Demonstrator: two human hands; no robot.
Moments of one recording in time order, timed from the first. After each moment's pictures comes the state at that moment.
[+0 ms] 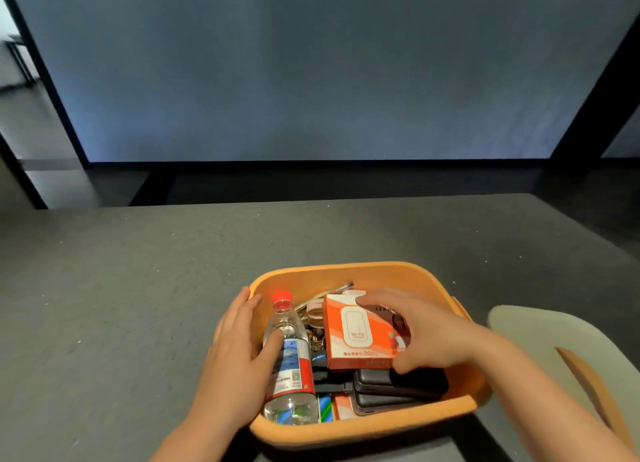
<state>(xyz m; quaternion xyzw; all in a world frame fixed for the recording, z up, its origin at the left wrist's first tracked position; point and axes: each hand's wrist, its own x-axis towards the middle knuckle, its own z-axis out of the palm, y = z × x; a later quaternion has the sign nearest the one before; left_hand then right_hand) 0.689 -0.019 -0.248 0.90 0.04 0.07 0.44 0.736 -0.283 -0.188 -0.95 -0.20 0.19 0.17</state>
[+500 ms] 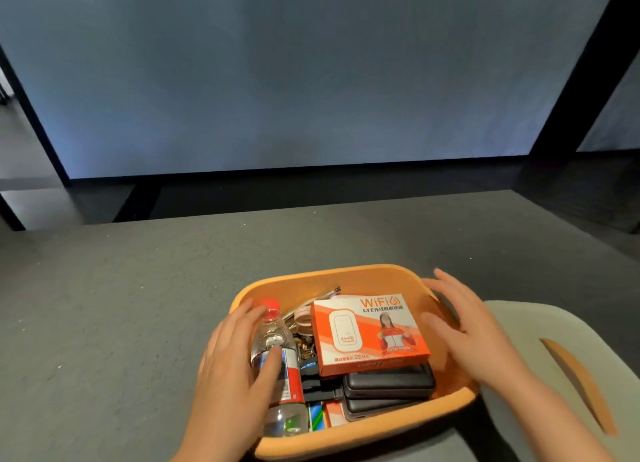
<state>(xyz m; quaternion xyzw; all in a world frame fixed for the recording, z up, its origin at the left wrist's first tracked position) 0.679 -0.030 -0.239 0.91 -0.03 0.14 0.40 0.712 -0.340 -0.226 -0.94 -0.02 -0.11 0.31</state>
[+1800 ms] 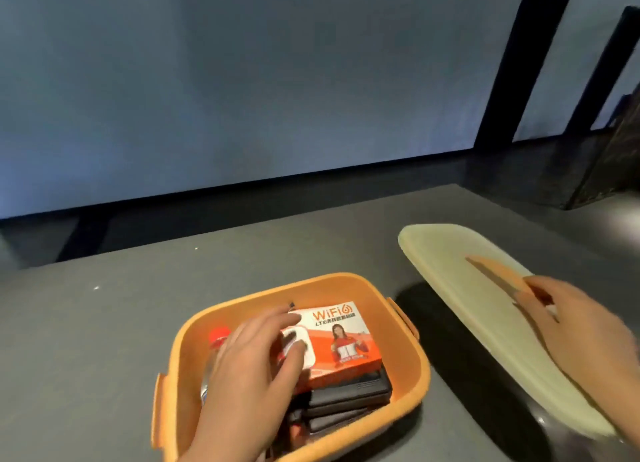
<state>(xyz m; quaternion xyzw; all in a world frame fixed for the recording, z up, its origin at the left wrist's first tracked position) 0.701 -0.096 -0.210 0.89 -0.19 0.15 0.38 0.649 -0.470 -0.196 -0.95 0.22 -0.20 0.13</state>
